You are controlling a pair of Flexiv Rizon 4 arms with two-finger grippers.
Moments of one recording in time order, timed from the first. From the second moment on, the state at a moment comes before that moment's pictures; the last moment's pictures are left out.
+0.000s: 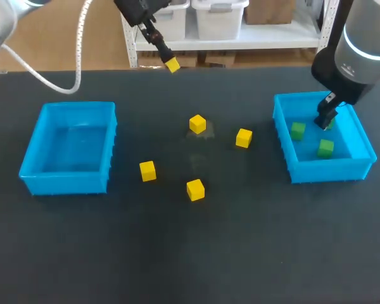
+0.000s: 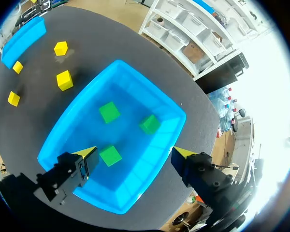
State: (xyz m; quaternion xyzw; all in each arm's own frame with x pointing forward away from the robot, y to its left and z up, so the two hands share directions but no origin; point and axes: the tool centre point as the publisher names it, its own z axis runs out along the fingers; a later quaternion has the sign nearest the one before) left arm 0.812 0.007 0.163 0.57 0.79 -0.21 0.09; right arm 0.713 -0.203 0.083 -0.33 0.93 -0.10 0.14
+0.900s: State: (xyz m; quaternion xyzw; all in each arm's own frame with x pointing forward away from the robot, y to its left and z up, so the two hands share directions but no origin) left arm 0.796 -0.041 0.121 0.64 0.75 -0.14 0.04; right arm 0.713 -0.203 0.083 -0.33 0.93 -0.10 0.14
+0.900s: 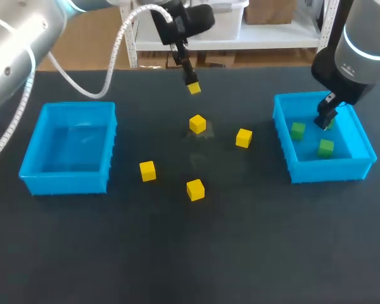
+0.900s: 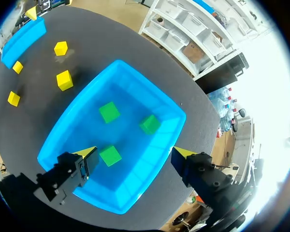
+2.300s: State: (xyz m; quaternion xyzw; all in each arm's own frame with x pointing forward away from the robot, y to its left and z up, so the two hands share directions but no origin) left arm 0.756 -0.061 0.086 0.65 0.75 -0.13 -0.03; right arm 0.713 -0.203 0.083 -0.33 0.93 -0.10 0.14
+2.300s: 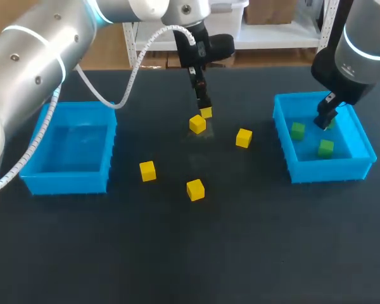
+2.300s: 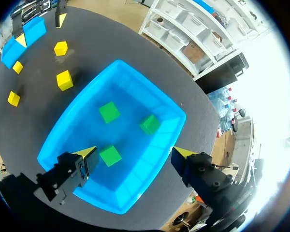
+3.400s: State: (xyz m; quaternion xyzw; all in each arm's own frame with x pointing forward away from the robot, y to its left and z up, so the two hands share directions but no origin) left arm 0.753 -0.073 0.022 0.66 0.74 -0.06 -0.07; right arm 0.713 -0.203 0.083 -0.33 0.93 -0.10 0.14
